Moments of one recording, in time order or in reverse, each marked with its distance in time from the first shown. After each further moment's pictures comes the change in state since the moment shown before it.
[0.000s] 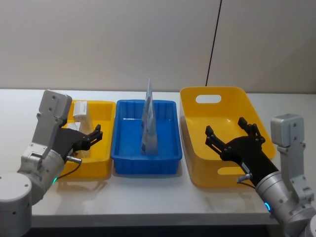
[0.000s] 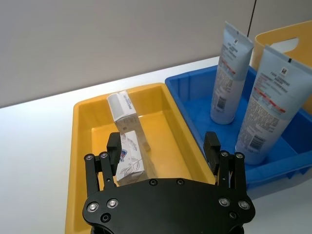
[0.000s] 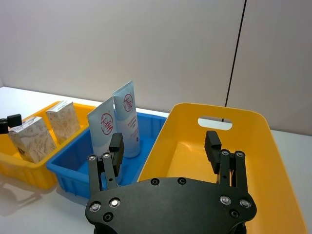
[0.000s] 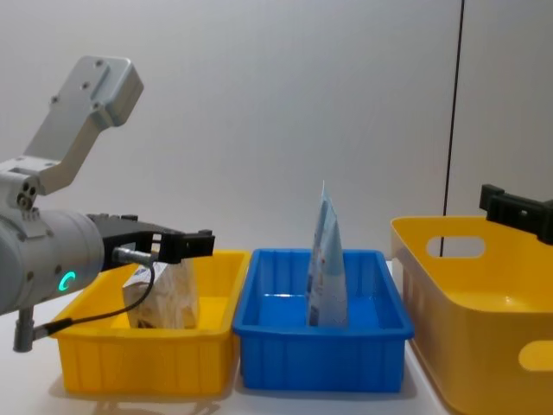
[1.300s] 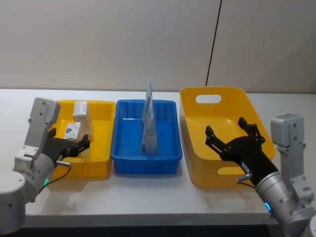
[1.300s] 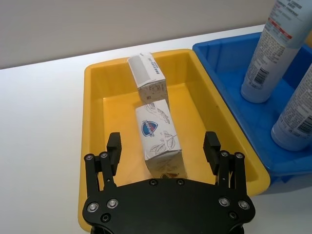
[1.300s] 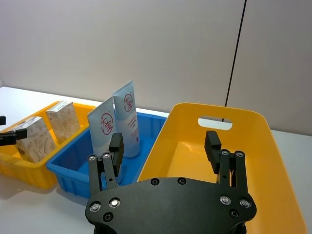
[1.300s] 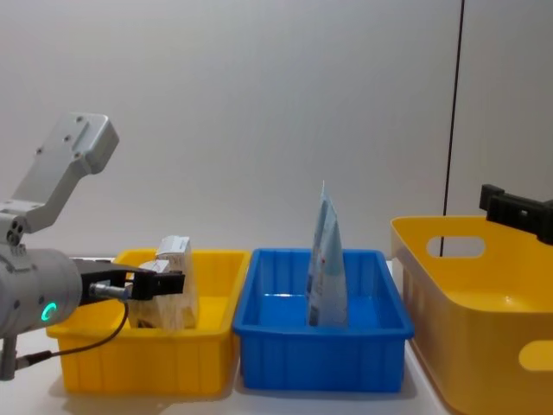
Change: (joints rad) left arm -0.054 -0.035 -0.052 0.173 -0.006 0.018 -0.039; right arm 0.000 0.000 0.000 0.000 0.000 0.000 0.000
